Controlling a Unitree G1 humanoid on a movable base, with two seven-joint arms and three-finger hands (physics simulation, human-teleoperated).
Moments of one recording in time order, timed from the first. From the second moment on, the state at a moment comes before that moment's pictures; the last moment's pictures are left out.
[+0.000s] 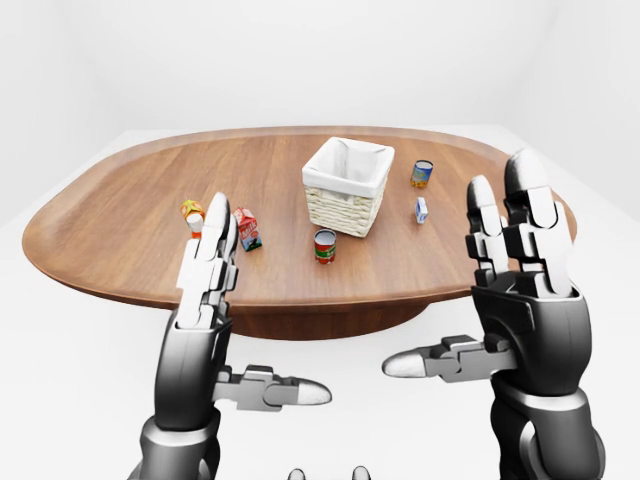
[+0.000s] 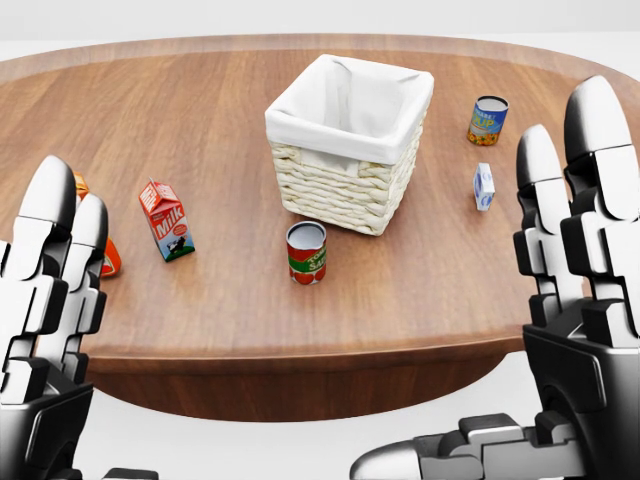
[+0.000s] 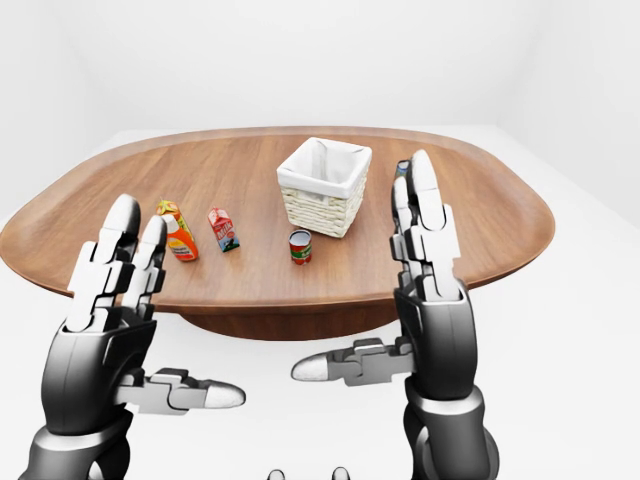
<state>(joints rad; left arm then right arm) 0.33 0.07 -0.19 -0.97 0.23 0.09 -0.08 0.19 -0.02 0.10 -0.96 -0.12 0.09 0.08</state>
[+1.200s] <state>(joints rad) 0.37 0.01 -0.20 -1.05 0.29 0.09 -0.16 0.20 -0.01 0.08 -1.05 -0.13 0.09 0.12</state>
